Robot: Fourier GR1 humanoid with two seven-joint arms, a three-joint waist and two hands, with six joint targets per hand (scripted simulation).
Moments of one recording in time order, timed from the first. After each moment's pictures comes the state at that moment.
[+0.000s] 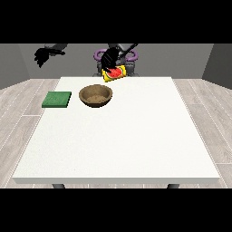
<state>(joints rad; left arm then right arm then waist) -1.05 0.05 -0.82 -0.54 -1.63 0.07 0.34 -0.23 -0.40 -0.35 -0.99 -0.23 0.47 -0.28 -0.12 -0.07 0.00</state>
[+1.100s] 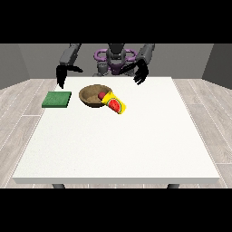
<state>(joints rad) -0.60 0.00 -0.14 -1.06 -0.39 0.43 0.03 -0.30 -0.20 -0.31 -1.06 -0.19 0.22 -0.24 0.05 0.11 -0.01</state>
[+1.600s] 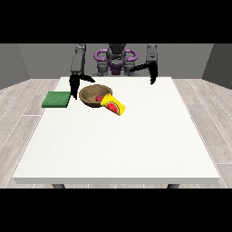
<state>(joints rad) -0.45 0.04 -0.08 -1.16 -0.14 0.21 -0.25 -0.38 -0.10 -0.30 -0.96 -0.15 0.04 -0.30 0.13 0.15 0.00</state>
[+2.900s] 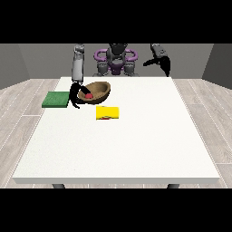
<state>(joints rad) -0.44 0.12 -0.04 -1.37 -0.08 0.05 -0.20 -0.47 -0.22 -0.29 -0.61 -0.04 -0.24 -0.51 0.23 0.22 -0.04</state>
